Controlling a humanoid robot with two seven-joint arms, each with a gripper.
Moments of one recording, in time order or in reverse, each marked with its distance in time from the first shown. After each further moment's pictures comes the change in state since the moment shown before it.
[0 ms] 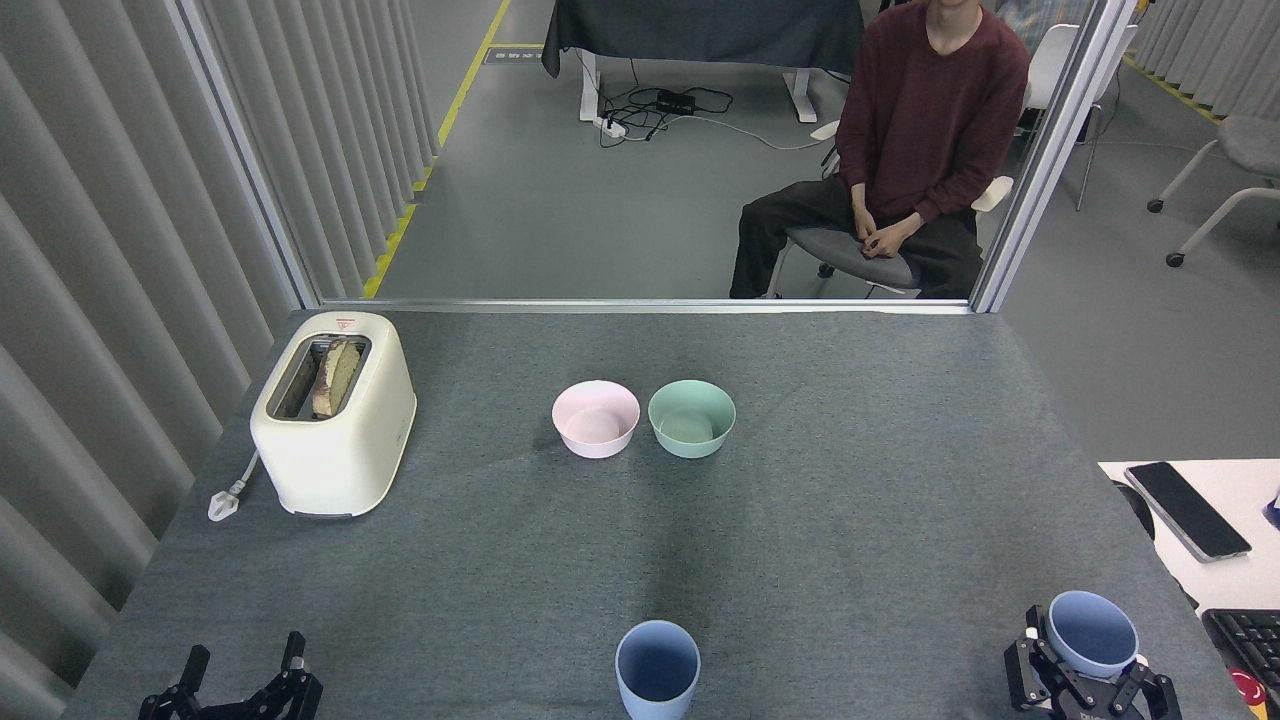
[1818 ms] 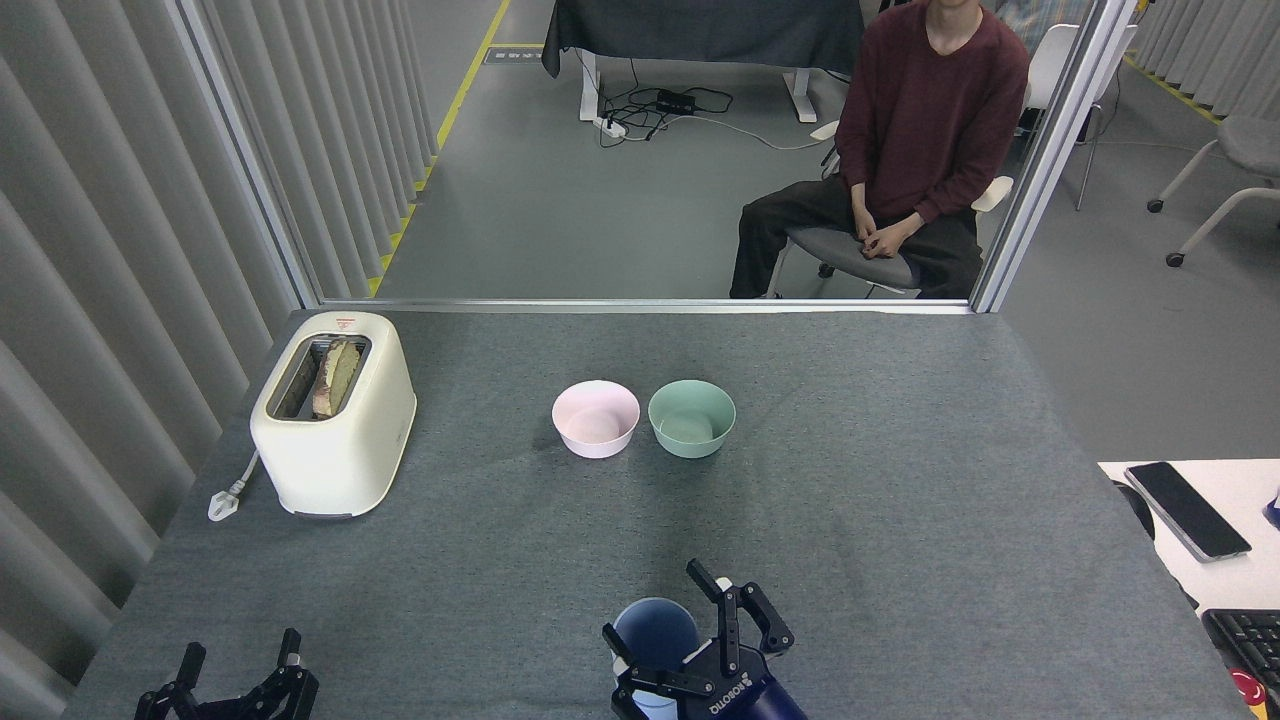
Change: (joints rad) left arm -0.031 0.008 -0.001 0.058 -0.006 -0.002 0.033; right arm 0.143 0.259 0.623 -0.581 0.282 -0.191 0.193
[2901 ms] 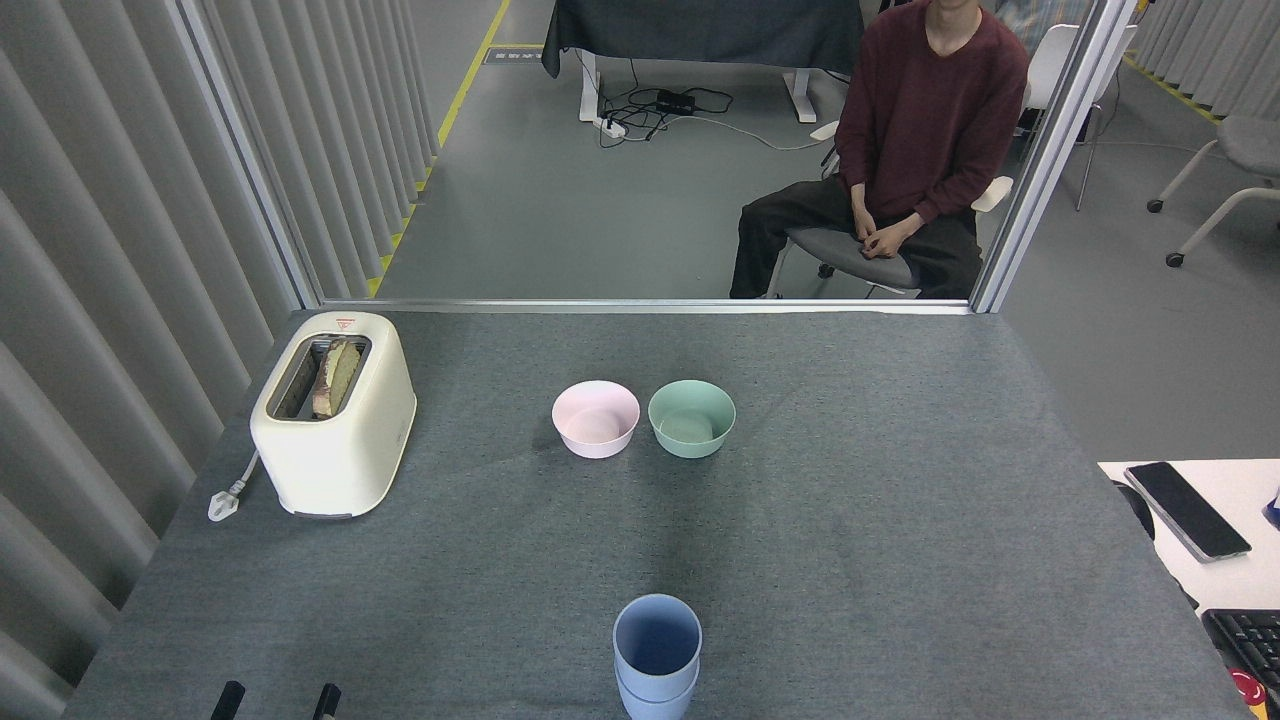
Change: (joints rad) left arm 0.222 -0.008 -0.050 -0.272 -0.007 -0.088 0.000; right arm 0.326 -0.118 -0.590 0.030 -0.268 0.006 -0.217
